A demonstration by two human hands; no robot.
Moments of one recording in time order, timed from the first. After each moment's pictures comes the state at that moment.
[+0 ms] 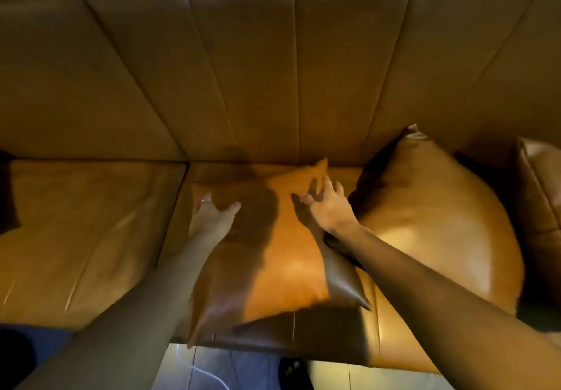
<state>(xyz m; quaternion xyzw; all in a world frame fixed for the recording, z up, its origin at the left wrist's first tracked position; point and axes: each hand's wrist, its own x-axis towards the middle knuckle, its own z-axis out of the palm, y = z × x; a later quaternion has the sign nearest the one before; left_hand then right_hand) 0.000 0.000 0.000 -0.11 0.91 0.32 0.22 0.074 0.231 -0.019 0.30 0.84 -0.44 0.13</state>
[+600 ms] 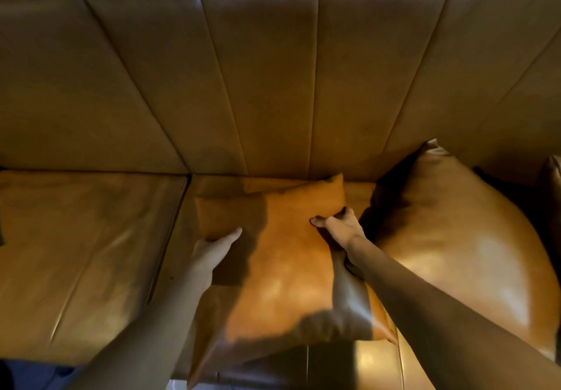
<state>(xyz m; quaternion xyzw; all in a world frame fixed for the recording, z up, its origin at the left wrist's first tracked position) -0.028 -0.034 -0.057 -0.27 0.77 0.49 0.30 0.045 0.229 -0.069 0.47 0.65 -0.58 0.12</state>
